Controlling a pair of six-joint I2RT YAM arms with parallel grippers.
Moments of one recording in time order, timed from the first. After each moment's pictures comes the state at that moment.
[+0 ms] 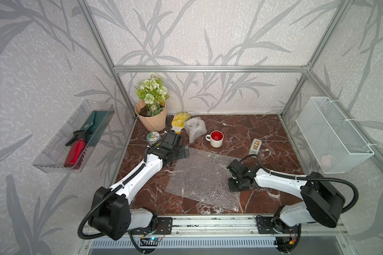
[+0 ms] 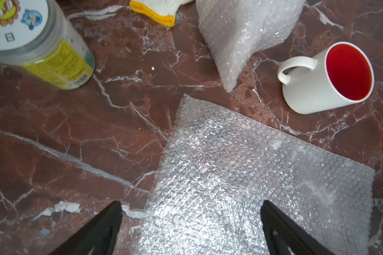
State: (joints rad) left arm -0.38 1.31 0.98 -0.61 -0.12 -0.51; right arm 0.77 1.46 0.72 -0.60 -0.05 0.64
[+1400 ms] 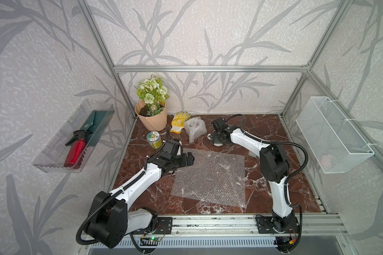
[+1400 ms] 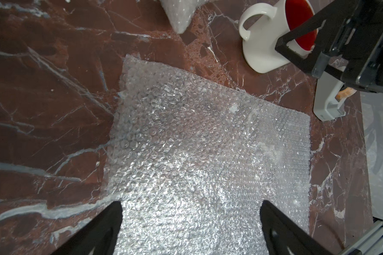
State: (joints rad) left arm -0.41 1.27 0.80 -0.41 0.16 -0.53; right arm 0.55 2.13 1.71 -0.68 0.28 0.54
